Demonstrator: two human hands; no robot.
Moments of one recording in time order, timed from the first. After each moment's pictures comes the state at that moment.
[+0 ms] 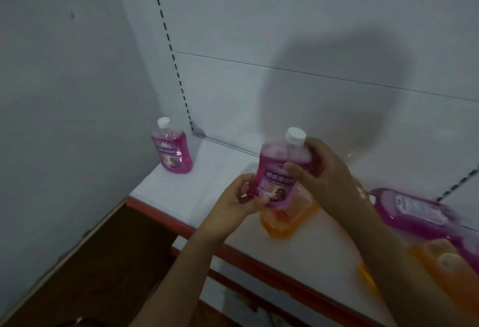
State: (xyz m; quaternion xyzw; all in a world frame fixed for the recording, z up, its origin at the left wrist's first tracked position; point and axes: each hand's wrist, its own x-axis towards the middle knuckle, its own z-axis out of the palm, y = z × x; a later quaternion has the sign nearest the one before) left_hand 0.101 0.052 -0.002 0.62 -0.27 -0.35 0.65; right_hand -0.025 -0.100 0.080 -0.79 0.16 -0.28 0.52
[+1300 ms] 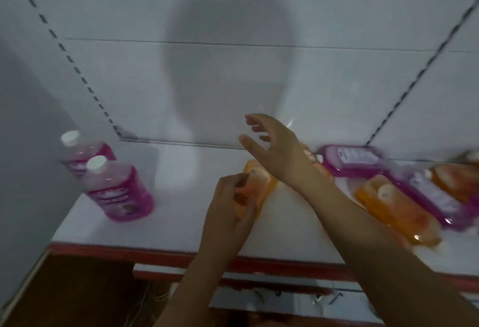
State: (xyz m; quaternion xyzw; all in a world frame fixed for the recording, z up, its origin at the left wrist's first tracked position) left_hand 0.060 0.026 -0.027 0.70 -0.48 -0.13 0.51; right_hand -0.007 -0.124 0.051 -0.84 0.29 -0.29 0.36
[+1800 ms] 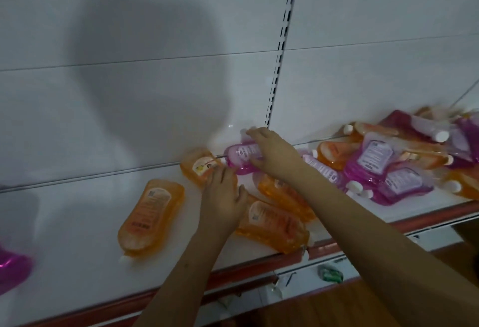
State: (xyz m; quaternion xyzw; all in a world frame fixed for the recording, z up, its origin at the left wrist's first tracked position) left_hand -0.056 -0.115 -0.046 0.70 -0.62 -0.09 0.33; right_hand -0.184 -0.243 0.012 -0.88 0.44 -0.11 0.11
